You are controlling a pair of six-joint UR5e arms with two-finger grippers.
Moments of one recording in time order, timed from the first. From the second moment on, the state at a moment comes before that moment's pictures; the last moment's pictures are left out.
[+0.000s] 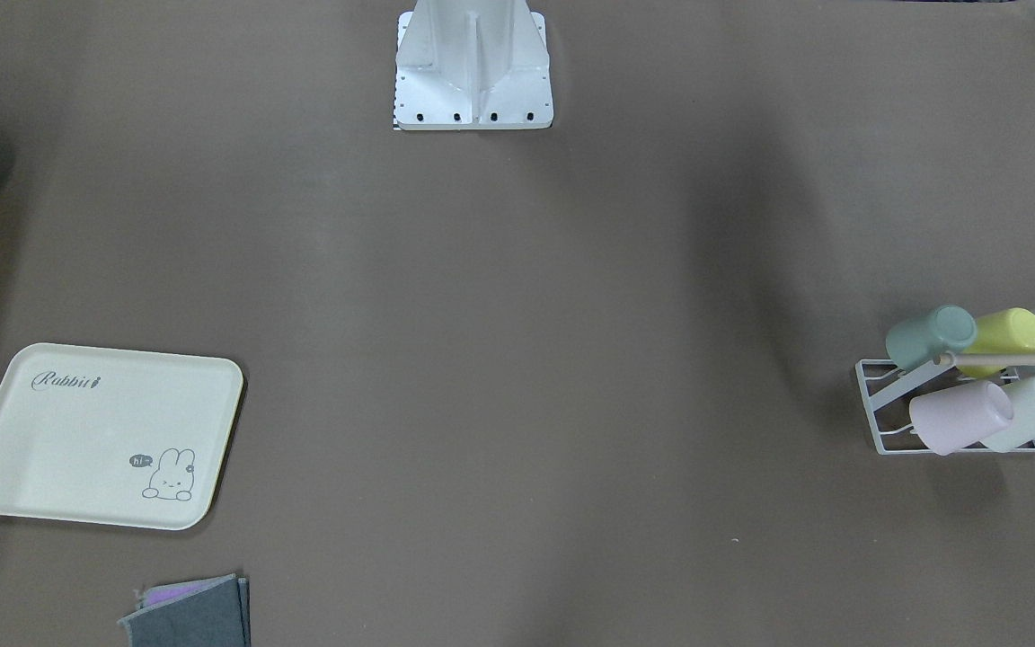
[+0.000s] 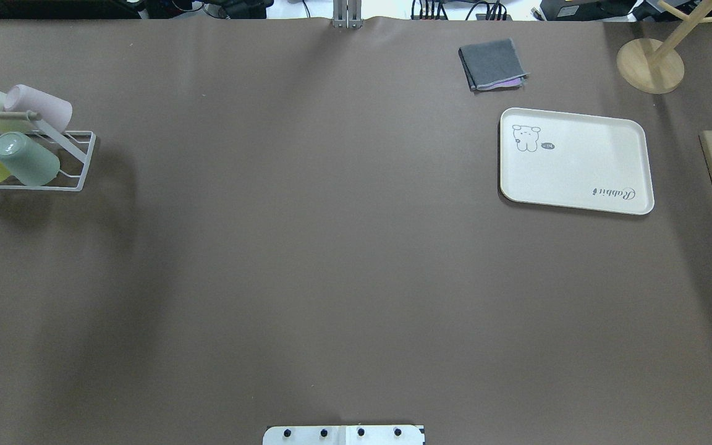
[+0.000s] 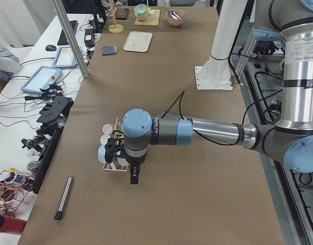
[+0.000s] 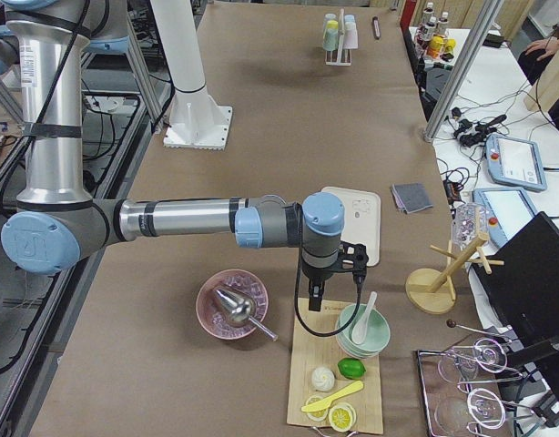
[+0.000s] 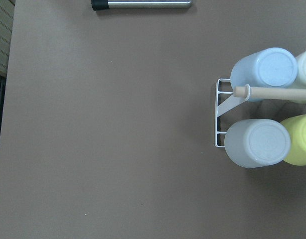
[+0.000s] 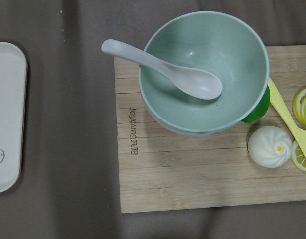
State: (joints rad) left arm -1.71 -1.54 -1.80 -1.49 -2.31 0.01; right arm 1.56 -1.62 1.71 -1.57 2.28 0.15
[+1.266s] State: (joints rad) left arm -1.34 -1.56 -2.14 -1.50 -2.00 0.25; right arm 1.56 -1.62 1.70 -1.57 2.28 0.15
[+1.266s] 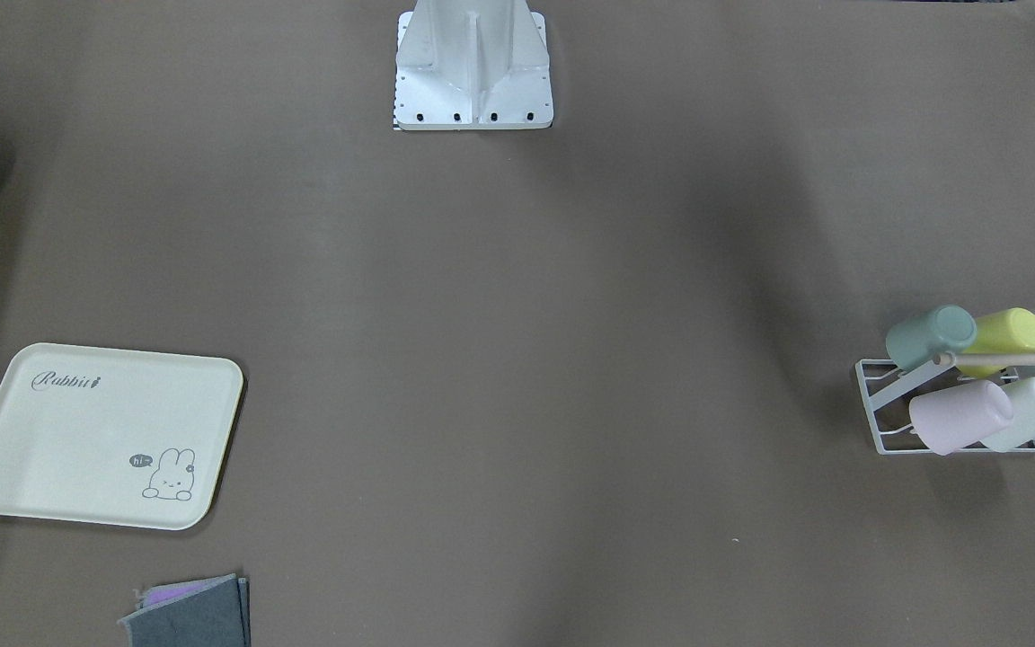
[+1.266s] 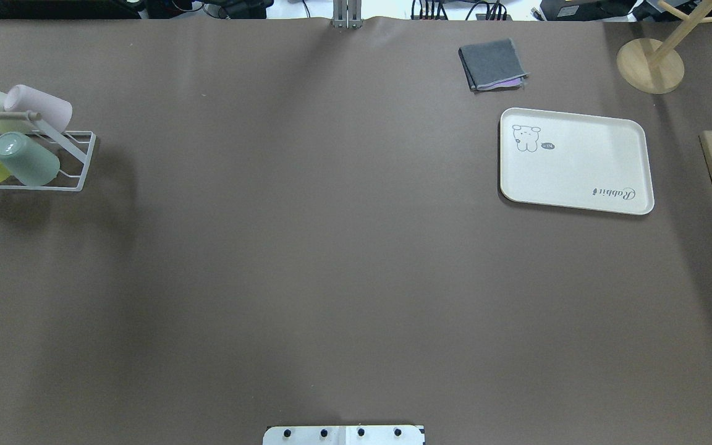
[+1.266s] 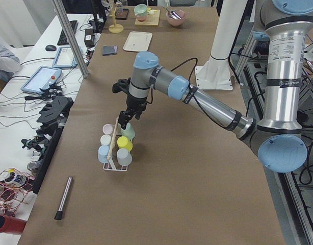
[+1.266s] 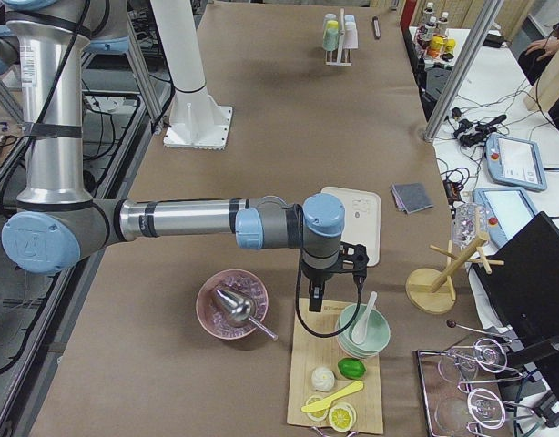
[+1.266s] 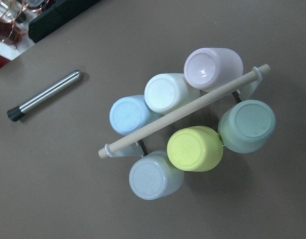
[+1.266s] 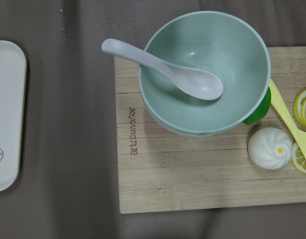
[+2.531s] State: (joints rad) left arm -0.70 -1.65 -2.18 -1.49 -1.11 1.34; right arm 1.40 -1.55 1.64 -1.32 2.34 0.45
